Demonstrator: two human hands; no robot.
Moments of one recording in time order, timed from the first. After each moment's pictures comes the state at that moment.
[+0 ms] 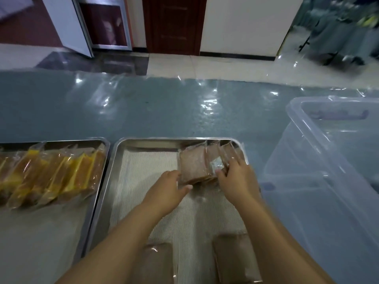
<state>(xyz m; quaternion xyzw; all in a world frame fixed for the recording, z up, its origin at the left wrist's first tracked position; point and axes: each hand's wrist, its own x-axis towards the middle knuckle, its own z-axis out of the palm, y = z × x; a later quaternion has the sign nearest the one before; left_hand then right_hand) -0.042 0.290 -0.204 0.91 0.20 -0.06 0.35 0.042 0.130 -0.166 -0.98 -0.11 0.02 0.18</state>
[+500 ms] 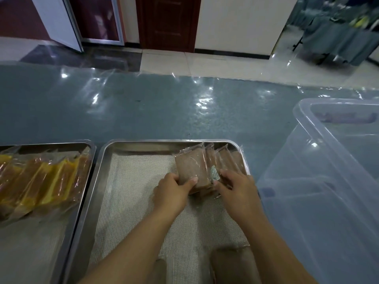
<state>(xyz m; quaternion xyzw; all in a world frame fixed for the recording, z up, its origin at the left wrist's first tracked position) -0.007 0.265 -0.222 0.78 0.36 0.00 0.51 0.041 0.116 -0.188 -0.94 -0.13 0.03 0.30</state>
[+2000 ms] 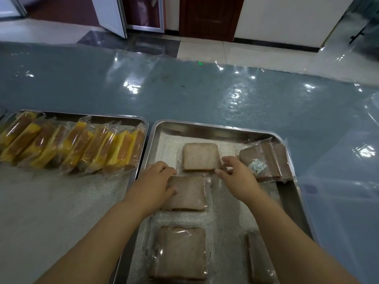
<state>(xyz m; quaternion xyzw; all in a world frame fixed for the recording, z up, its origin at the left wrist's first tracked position) -0.126 0.365 -0.209 0.96 0.16 0.01 0.24 0.027 0.185 -0.212 -0.89 -0.20 0.21 0.34</state>
